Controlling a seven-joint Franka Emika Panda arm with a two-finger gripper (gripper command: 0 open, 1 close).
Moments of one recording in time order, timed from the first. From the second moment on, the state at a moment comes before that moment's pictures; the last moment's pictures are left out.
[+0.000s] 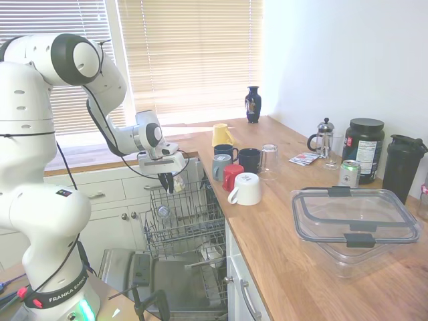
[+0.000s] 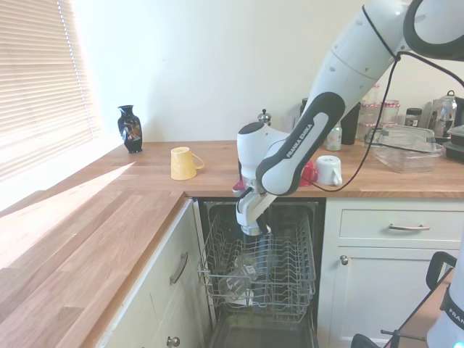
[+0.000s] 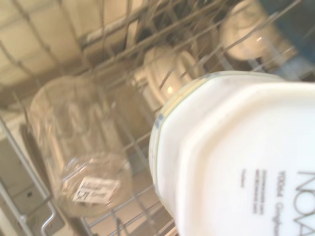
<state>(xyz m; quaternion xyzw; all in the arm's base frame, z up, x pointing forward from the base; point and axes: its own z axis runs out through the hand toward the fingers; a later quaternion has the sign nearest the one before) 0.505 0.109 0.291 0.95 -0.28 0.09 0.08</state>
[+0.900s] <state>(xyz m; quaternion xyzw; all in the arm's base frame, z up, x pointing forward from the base) 0.601 0.103 0.396 0.94 -0.30 0.09 0.09</state>
